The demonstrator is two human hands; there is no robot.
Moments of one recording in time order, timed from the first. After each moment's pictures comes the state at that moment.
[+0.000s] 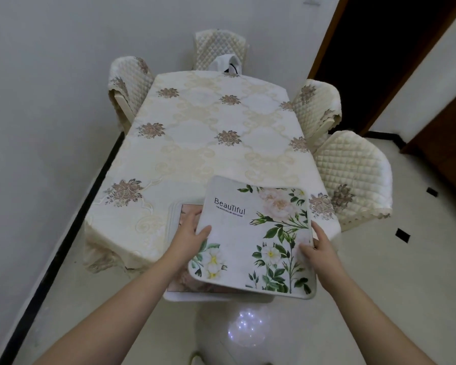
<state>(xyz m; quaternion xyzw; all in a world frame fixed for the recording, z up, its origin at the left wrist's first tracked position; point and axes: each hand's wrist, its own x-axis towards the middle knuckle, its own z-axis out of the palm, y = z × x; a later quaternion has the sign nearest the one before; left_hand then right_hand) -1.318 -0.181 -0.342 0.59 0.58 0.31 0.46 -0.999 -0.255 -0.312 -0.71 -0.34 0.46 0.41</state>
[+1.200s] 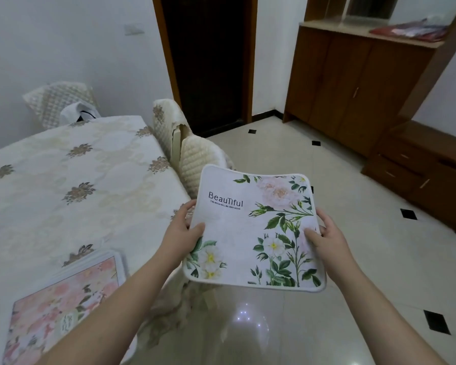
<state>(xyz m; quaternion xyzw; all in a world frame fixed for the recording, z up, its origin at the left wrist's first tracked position) -0.917 -0.223 -0.249 0.68 0.44 0.24 0.53 -0.657 -0.428 -0.270 -0.72 -0.19 0.30 0.60</state>
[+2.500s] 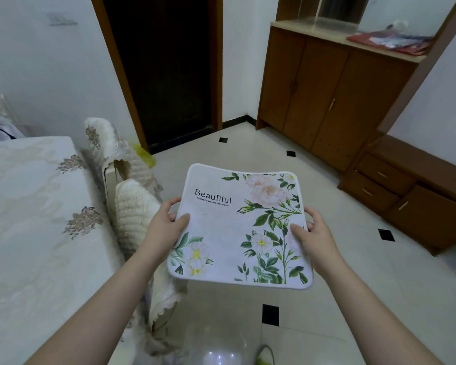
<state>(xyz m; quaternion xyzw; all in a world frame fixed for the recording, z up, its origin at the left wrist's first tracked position) -0.638 0.000 -0.264 0.64 0.42 0.24 0.59 -0.396 -0.230 -0.265 -0.74 -0.16 0.28 0.59</state>
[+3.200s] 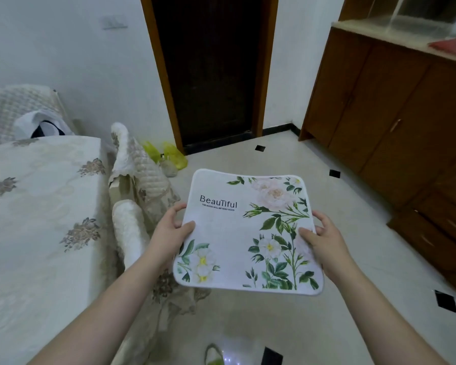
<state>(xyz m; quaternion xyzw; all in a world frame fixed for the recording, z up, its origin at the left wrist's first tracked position) -0.515 0.066 -0.271 0.56 0.48 0.30 0.60 -0.217 -0.108 -0.263 -0.70 -0.20 0.38 0.56</state>
